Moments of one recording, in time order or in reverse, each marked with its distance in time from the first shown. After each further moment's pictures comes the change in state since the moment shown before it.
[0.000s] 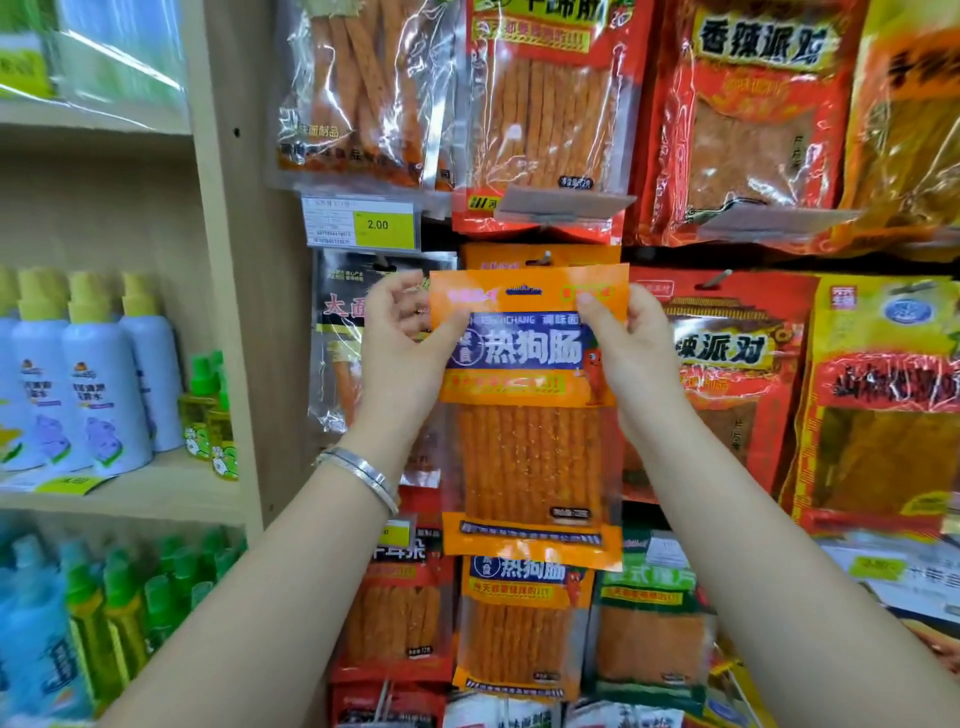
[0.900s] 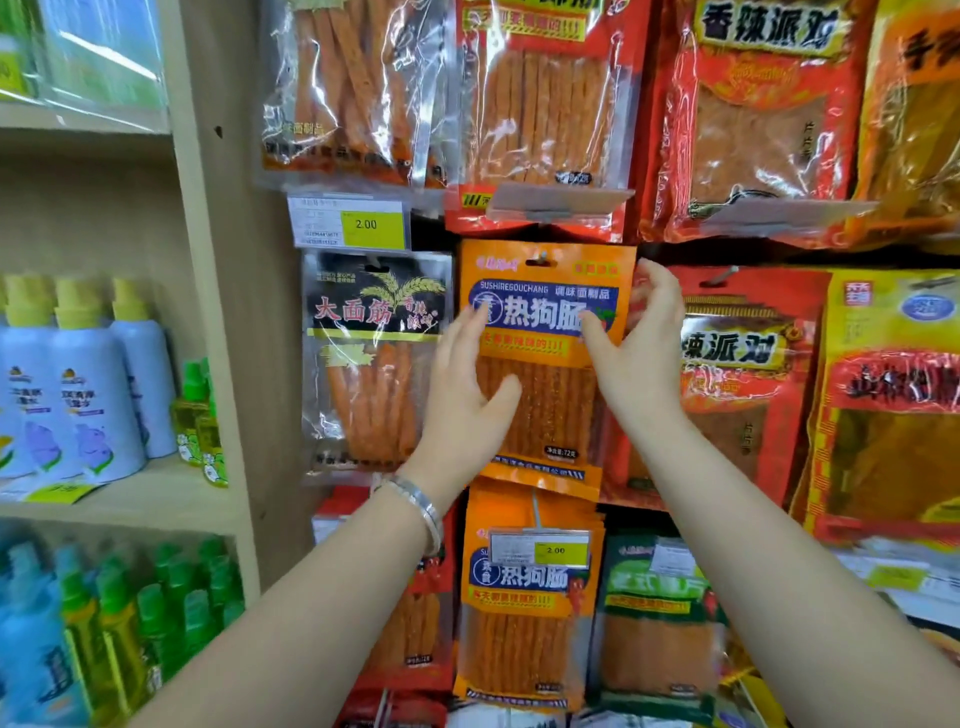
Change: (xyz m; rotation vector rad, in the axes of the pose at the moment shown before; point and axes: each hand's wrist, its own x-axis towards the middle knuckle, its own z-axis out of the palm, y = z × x) left_hand -0.029 -0.036 0.031 0.407 -0.253 0.144; right_hand 0.018 0.030 -0.010 -0.514 0.191 -0.244
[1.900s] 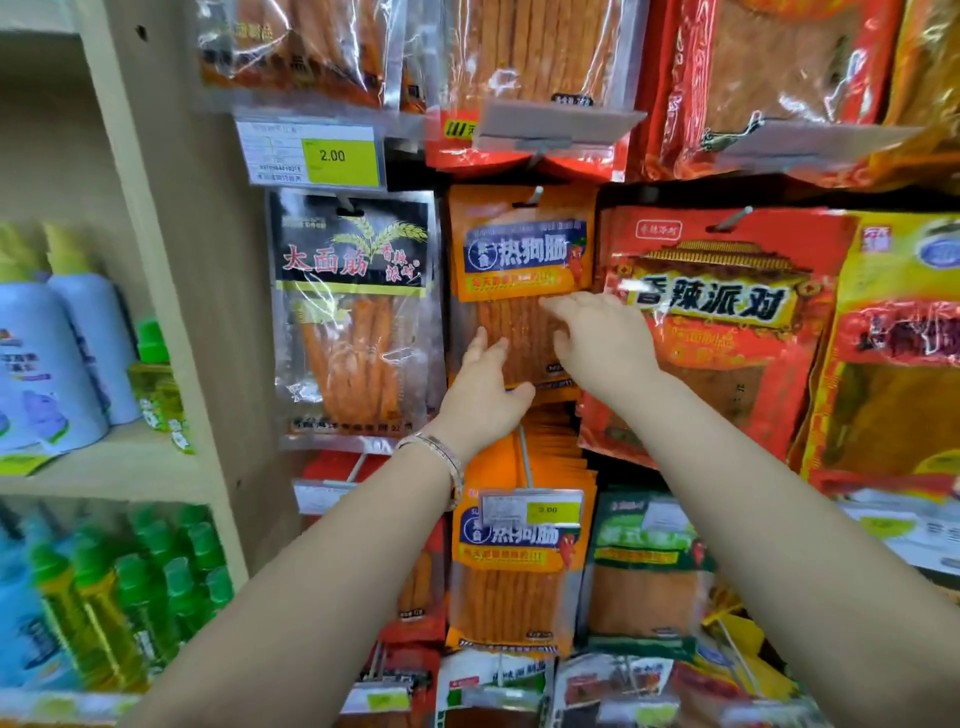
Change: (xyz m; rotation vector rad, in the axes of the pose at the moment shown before) left_hand 0.006 -0.043 0.043 0.252 -0.418 -0.270; right_hand -0.001 0.035 0.021 -0.752 -0.542 -0.277
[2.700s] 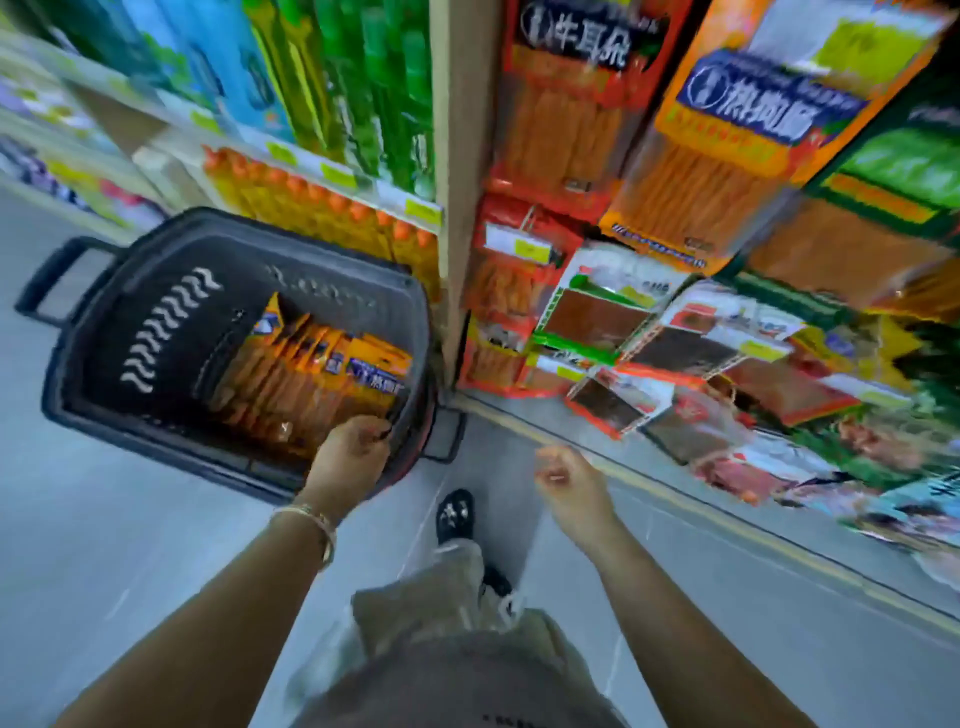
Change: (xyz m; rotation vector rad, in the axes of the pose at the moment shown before) left_hand -0.516 -0.155 0.033 -0.040 -0.052 -1.099; right_hand -0.485 -0.154 0.086 0.918 -1.157 0.652
